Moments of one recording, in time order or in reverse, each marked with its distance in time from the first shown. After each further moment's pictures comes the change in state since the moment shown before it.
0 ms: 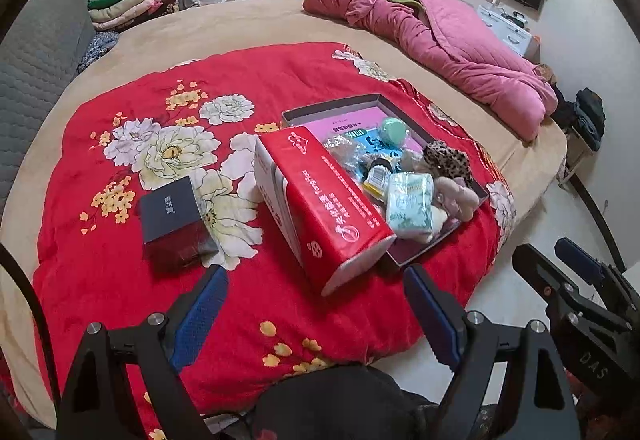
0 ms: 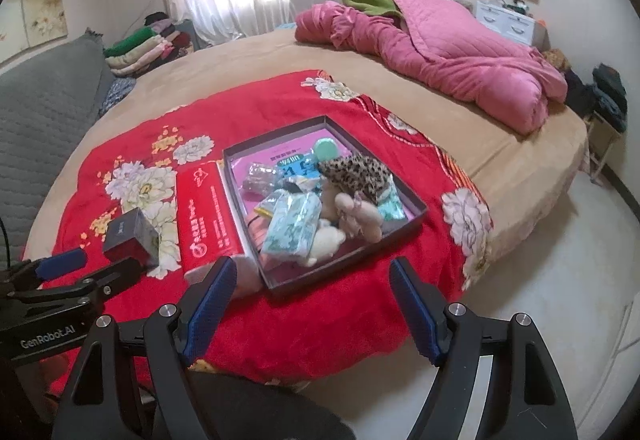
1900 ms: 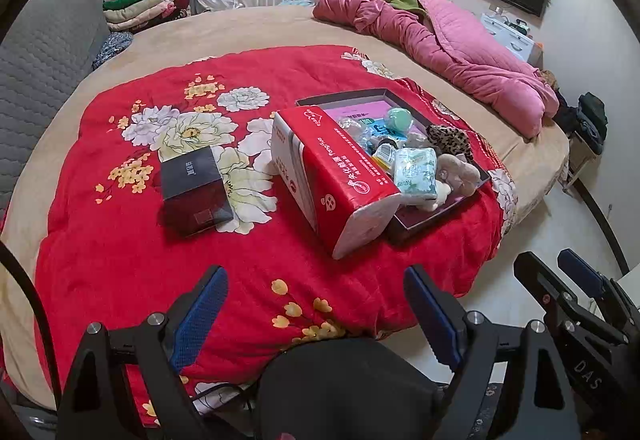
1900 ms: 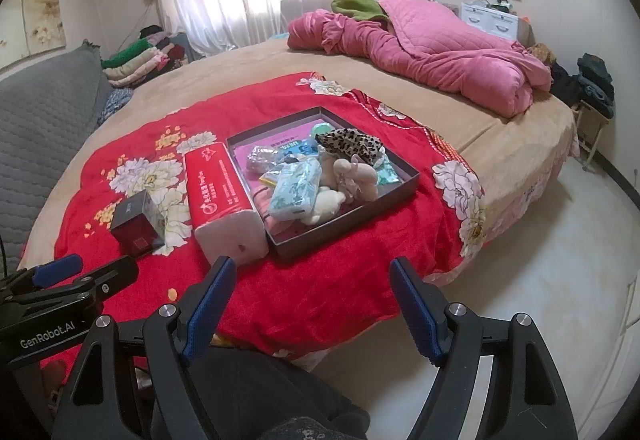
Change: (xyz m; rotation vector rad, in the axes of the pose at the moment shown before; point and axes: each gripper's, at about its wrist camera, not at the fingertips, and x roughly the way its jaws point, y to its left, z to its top) left arm -0.018 0.010 -0.052 -0.018 -0.047 0.023; right arm -0.020 0.006 -0.056 0.024 -0.039 -0.014
